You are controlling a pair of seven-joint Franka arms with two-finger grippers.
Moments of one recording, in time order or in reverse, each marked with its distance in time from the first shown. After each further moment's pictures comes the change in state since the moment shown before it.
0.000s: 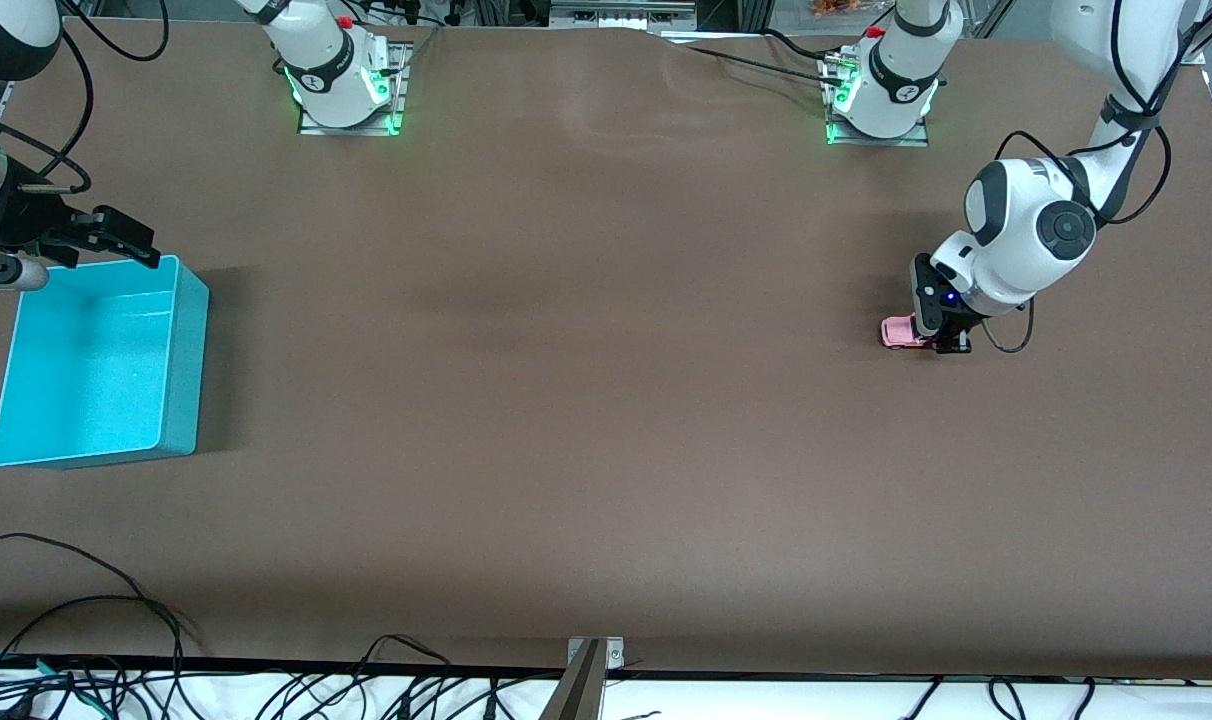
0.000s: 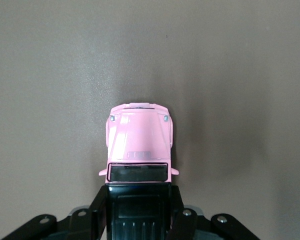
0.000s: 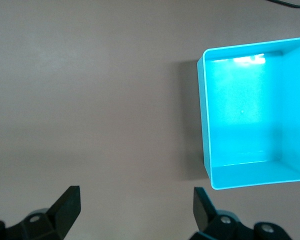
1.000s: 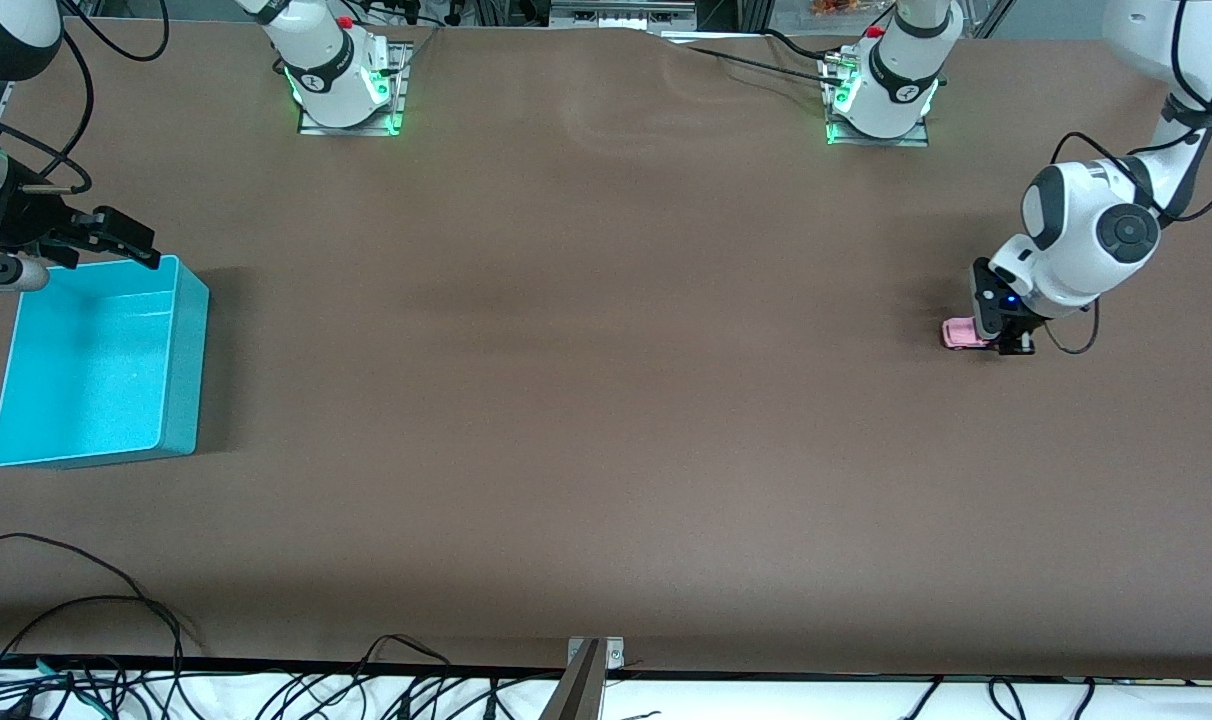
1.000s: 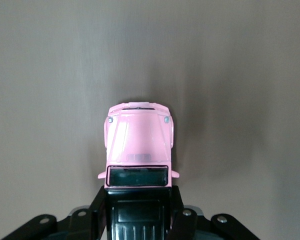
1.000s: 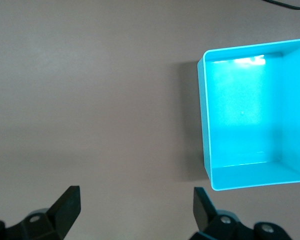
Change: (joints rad) left arm 0.172 0.036 0.048 0.053 0.221 -0.002 0.017; right arm -0.001 0.000 0.002 0.000 0.000 0.004 0.000
